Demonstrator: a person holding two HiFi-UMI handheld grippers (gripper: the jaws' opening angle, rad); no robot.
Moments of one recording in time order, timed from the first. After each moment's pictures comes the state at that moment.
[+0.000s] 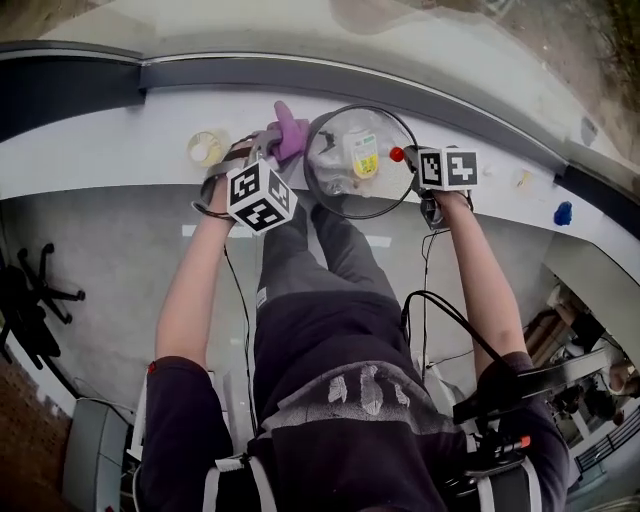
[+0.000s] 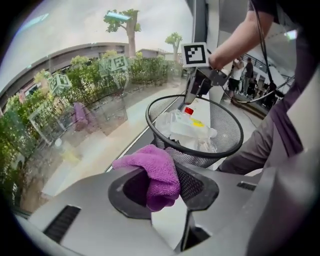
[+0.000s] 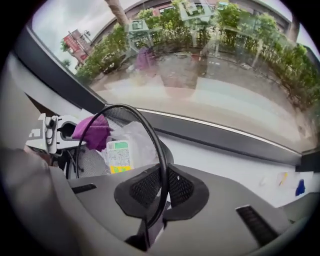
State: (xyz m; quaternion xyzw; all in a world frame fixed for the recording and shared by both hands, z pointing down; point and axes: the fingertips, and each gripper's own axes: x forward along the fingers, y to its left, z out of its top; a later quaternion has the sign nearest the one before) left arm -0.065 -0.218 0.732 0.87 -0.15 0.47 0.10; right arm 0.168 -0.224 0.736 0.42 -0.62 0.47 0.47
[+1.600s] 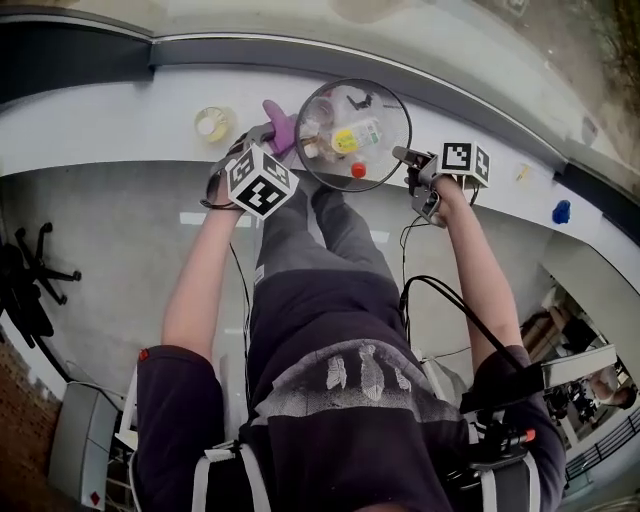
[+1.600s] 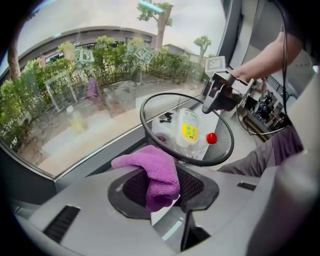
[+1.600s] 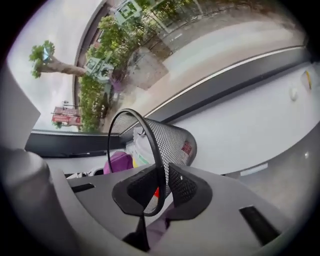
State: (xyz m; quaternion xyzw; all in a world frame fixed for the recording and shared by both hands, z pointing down) left arm -0.078 -0.186 0.728 0.83 -0.22 0.46 0.22; right arm 0.149 -0.175 0.733 0.41 -0.52 0.71 0.23
